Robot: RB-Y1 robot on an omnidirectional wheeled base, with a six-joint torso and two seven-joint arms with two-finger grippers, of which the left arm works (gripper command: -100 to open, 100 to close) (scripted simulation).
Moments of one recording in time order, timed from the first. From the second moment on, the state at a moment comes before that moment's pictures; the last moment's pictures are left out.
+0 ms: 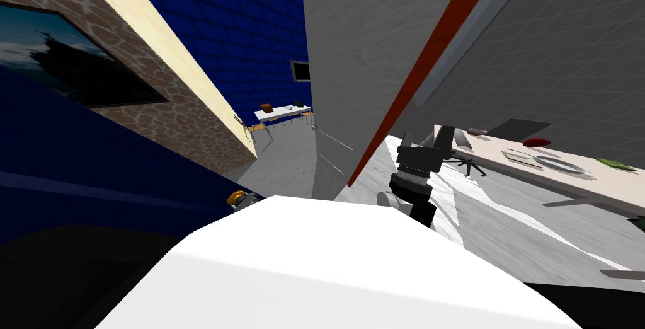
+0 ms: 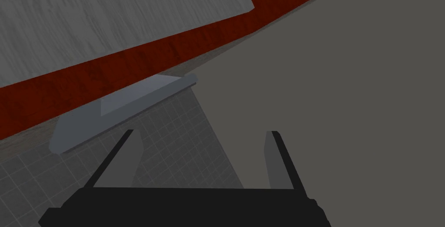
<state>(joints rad) 0.23 0.01 0.44 -1.00 1.04 -0.98 0.97</state>
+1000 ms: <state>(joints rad) 0.24 0.04 0.52 -0.98 1.12 -1.01 0.95</state>
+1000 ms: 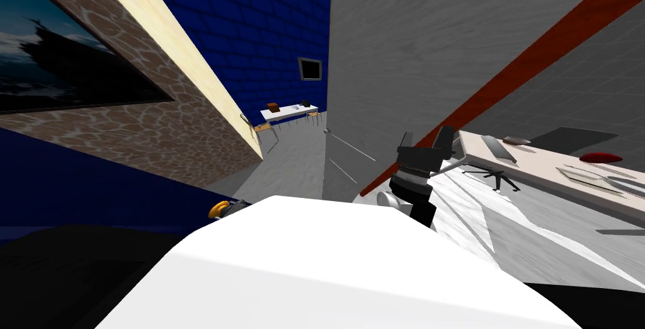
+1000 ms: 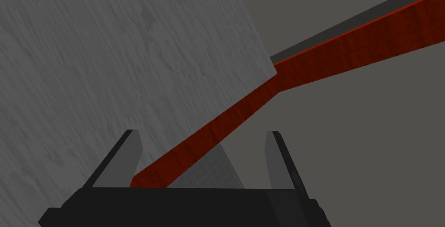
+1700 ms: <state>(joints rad) 0.28 0.04 0.60 -0.97 1.19 -1.03 0.95</state>
